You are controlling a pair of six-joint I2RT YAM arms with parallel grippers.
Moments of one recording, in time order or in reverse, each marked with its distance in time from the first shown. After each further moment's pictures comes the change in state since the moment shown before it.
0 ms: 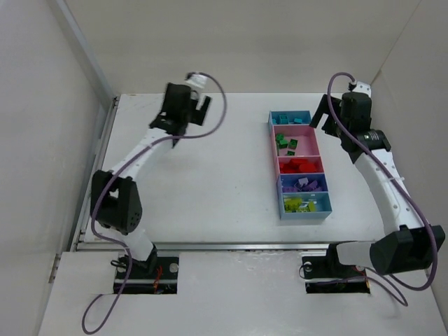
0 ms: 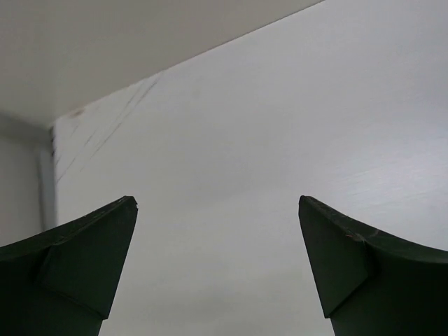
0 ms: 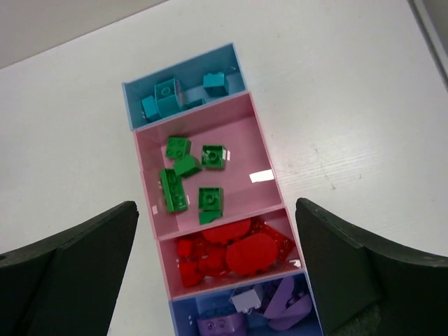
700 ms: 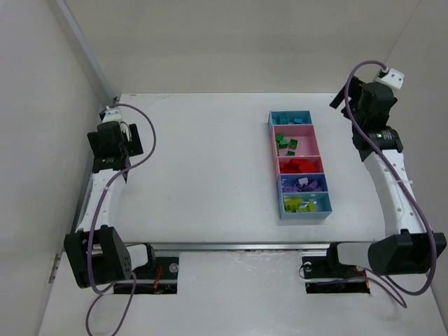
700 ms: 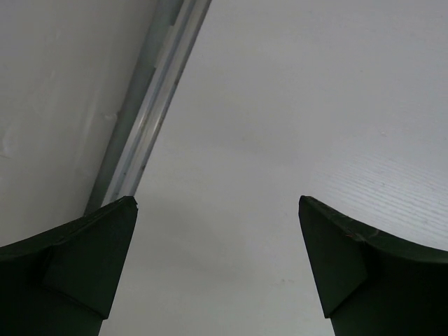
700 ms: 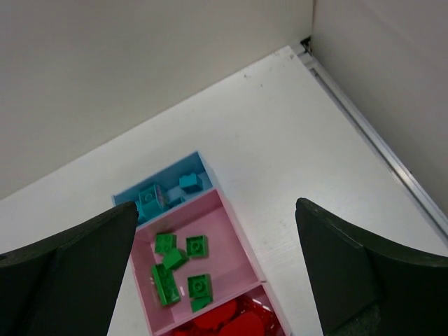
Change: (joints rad) left arm 0.634 -0.484 -0.500 -0.117 0.042 -0.217; right arm -0.100 0.028 0.078 0.158 0.129 -0.002
